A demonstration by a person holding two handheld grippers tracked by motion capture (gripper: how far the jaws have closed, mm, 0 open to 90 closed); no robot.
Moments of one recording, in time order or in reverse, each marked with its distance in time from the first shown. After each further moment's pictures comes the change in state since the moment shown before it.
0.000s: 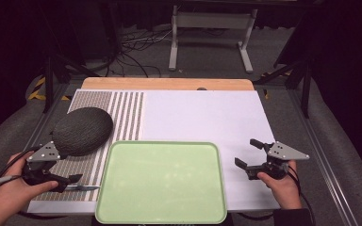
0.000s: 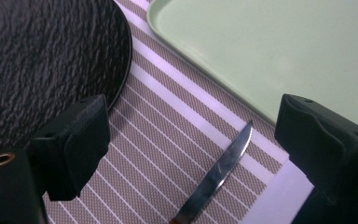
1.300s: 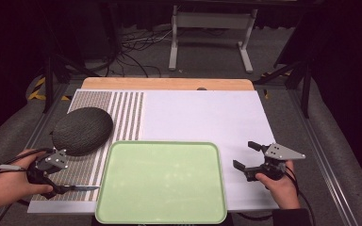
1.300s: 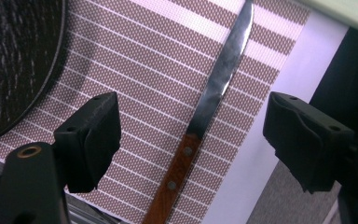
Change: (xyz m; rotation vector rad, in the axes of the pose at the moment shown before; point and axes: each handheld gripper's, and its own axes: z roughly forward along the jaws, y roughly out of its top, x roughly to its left) left arm 0.013 0.001 0.016 0.414 -0.126 0.263; right arm 0.000 -0.007 0.005 0.038 0.016 0.021
